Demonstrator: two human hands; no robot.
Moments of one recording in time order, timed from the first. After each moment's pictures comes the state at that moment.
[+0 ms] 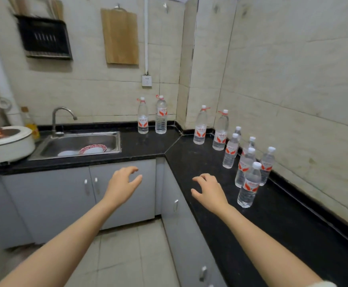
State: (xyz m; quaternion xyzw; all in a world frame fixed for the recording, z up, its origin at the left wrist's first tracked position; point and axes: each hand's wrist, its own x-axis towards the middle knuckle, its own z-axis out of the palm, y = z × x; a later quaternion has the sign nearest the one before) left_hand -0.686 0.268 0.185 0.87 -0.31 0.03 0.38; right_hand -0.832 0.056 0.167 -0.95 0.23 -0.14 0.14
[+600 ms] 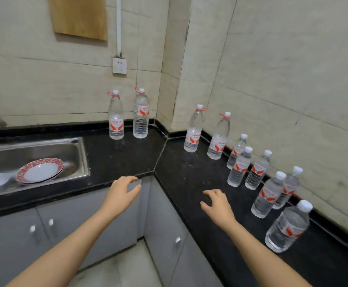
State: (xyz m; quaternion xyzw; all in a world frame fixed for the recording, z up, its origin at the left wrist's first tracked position) left_hand -0.400 0.132 0.130 0.84 -0.37 -0.08 0.40; right_hand -0.609 -0.058 0.114 -0.89 0.41 -0.11 0.19
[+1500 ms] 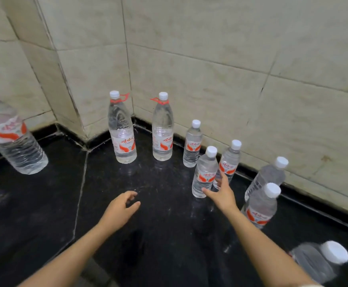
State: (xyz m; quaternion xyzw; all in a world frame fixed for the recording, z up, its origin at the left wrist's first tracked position) left_hand -0.320 -0.243 0.067 0.76 -0.52 -0.29 0.27; right_hand -0.593 -0.354 0.061 -0.61 0.60 -0.32 0.41
